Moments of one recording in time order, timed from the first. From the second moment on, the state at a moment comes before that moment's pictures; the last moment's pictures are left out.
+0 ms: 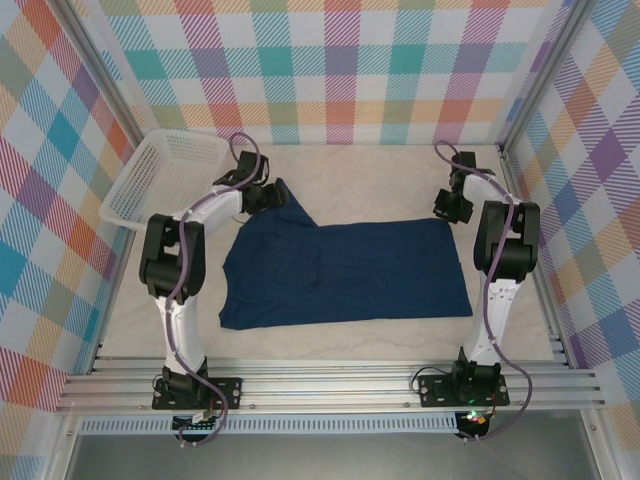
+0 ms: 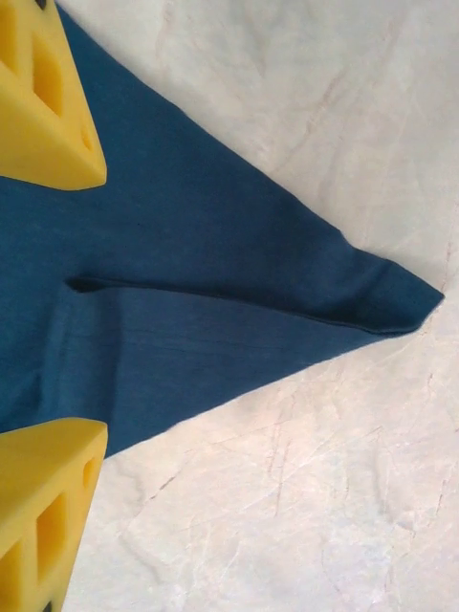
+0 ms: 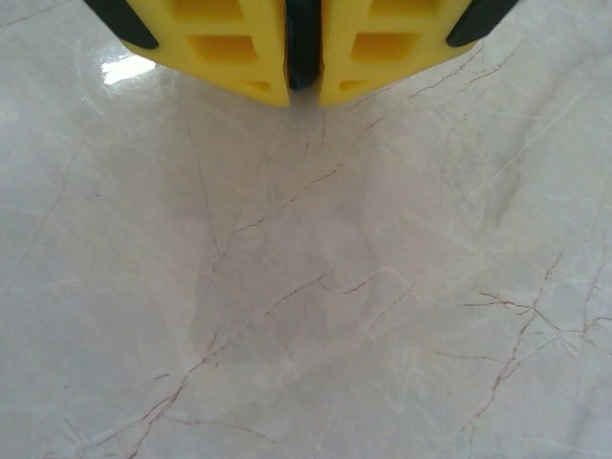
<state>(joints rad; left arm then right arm) -0.25 2.06 1.55 -0.43 0.07 -0.46 -0.05 2.18 1.65 -0.74 0.01 0.38</state>
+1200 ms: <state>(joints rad) -0.25 2.71 2.55 -0.86 -0.06 -0.32 -0.05 2.18 1.66 -0.74 -0.03 0.35</state>
